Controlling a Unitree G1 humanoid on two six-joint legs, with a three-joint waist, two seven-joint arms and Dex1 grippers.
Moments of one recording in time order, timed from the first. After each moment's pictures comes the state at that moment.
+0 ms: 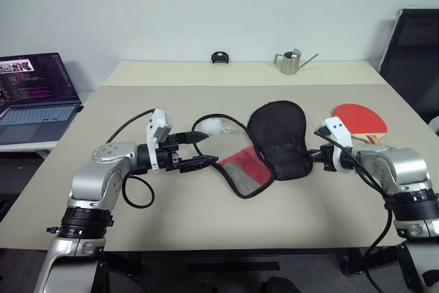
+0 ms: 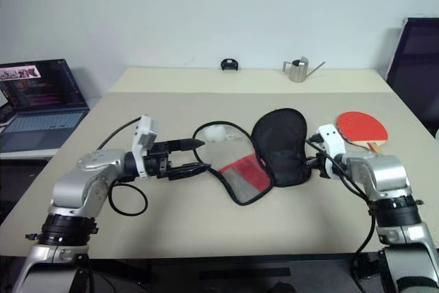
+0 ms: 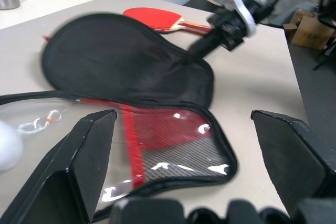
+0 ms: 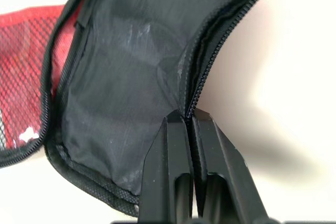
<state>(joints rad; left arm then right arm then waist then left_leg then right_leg) -0.54 0.63 0.04 0.07 -0.51 0.49 -1.19 -0.72 -0.64 0.04 0.17 0.36 1.06 0.63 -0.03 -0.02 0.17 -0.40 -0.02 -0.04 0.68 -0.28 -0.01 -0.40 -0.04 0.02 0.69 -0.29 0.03</state>
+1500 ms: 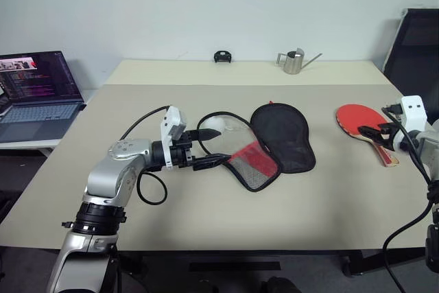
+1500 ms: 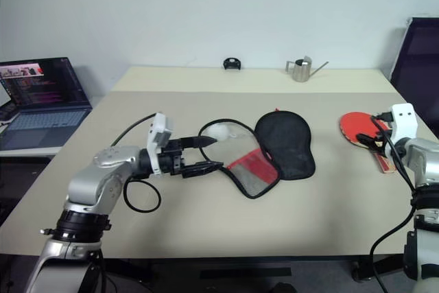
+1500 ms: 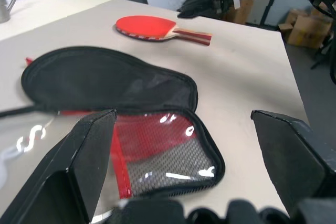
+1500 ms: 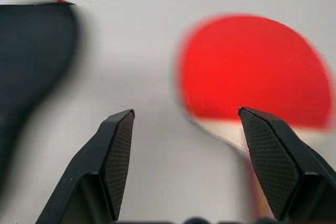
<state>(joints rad) -0.61 0.57 -0.02 0.04 -0.48 0.49 -1.14 -0.79 -0.81 -0.20 0.74 0.18 0.56 0.61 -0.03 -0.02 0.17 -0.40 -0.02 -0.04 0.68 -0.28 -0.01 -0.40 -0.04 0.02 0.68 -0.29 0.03</state>
